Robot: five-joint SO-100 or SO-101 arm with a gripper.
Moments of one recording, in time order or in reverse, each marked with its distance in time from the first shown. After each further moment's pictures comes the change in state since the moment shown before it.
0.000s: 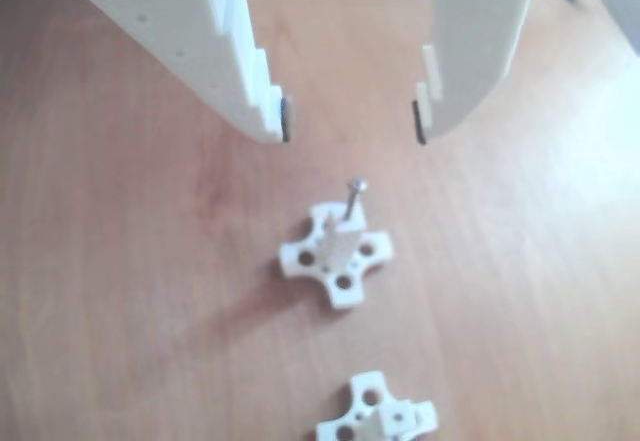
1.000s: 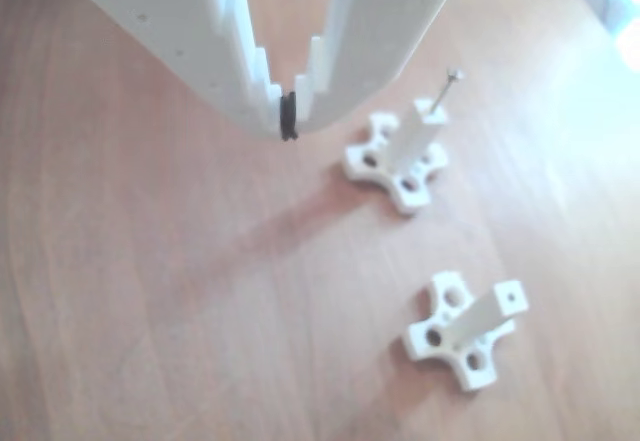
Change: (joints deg) arm 6.6 43.9 51.9 -19.8 -1.8
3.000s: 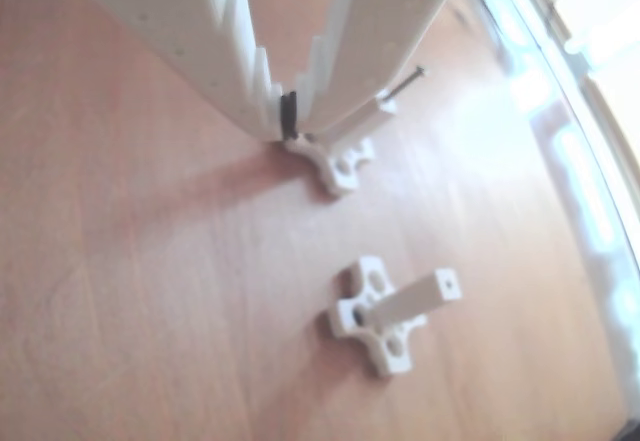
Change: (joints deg) arm 3.0 45.5 27.2 2.8 -2.6
